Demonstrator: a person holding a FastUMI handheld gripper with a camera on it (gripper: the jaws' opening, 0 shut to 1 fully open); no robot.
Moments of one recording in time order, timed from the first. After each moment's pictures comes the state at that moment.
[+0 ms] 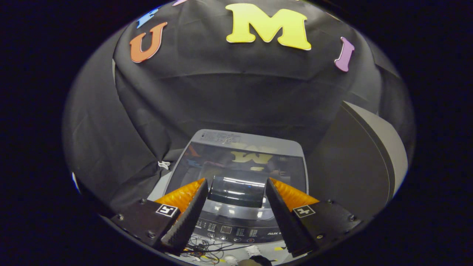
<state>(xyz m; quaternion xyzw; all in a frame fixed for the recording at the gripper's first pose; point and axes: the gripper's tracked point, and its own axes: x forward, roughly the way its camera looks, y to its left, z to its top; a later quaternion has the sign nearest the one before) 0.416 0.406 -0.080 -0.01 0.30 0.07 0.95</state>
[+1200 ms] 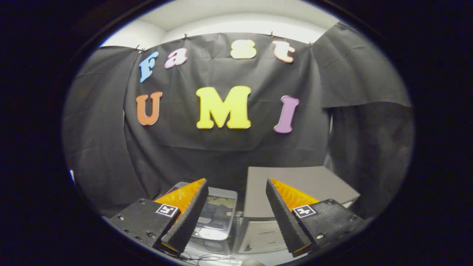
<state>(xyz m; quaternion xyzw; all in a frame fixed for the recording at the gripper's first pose) 0.194 0.146 0.121 0.01 0.00 0.03 1.00</state>
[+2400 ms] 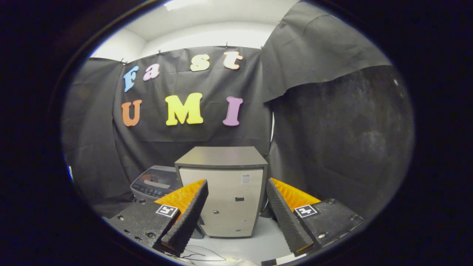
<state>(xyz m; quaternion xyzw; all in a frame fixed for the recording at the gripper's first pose) -0.037 -0.080 0.017 0.04 0.01 -0.03 1.00</state>
